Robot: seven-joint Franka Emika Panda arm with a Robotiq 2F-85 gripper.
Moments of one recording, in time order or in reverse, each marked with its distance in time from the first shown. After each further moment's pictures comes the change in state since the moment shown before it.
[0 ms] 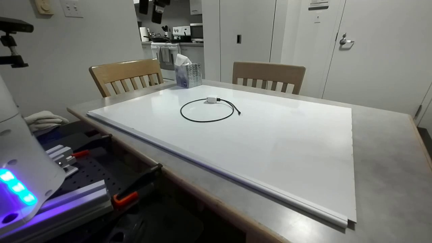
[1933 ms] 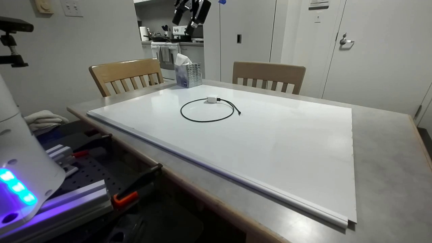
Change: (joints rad) arm 0.015 0.566 -0.003 0.502 0.120 -0.160 -0.051
